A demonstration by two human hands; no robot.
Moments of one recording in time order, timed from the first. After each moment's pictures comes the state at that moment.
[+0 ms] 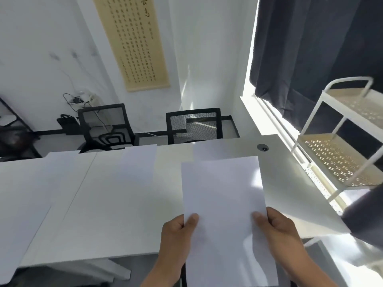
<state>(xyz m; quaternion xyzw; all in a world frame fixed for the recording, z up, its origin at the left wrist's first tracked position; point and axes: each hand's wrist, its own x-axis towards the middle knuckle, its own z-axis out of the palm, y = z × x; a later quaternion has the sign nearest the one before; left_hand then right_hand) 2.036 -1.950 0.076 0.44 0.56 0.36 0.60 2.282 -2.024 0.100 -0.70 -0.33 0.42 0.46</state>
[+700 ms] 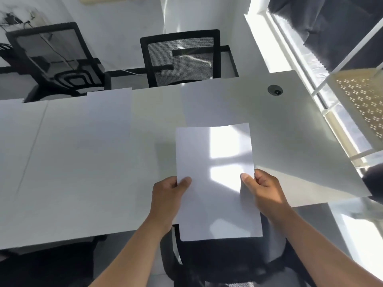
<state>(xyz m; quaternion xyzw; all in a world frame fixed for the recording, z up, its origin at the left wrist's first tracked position) 2.047 -1.832 -0.052 0.43 0.63 0.25 0.60 2.307 -1.909 -0.032 -0.74 -0.34 0.44 0.37</state>
